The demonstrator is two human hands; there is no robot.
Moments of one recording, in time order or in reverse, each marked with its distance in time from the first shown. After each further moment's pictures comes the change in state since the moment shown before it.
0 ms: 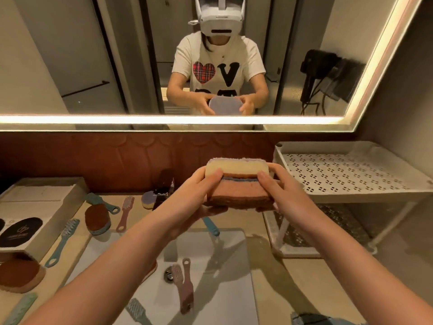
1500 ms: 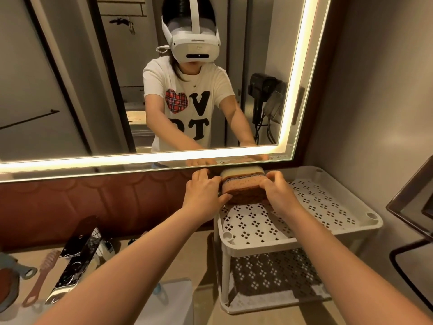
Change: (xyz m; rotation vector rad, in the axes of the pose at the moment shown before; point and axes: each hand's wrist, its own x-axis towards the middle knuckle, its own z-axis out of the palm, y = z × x) left_hand 0.198 0.002 0.133 1.380 0.229 0.254; right_hand 0.116 0.079 -0.169 -0.142 0.324 0.121
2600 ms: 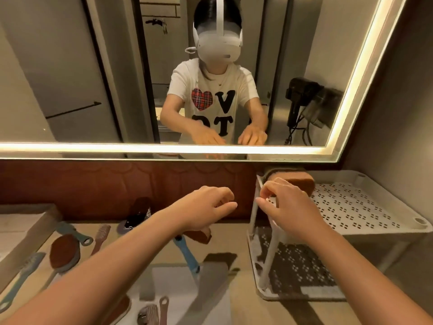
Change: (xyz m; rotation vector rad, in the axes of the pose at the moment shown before) left_hand -0.088 -0.087 -0.065 -0.185 -0.236 0.208; right_hand -0.090 -0.067 0.060 -0.752 -0.052 -0.482
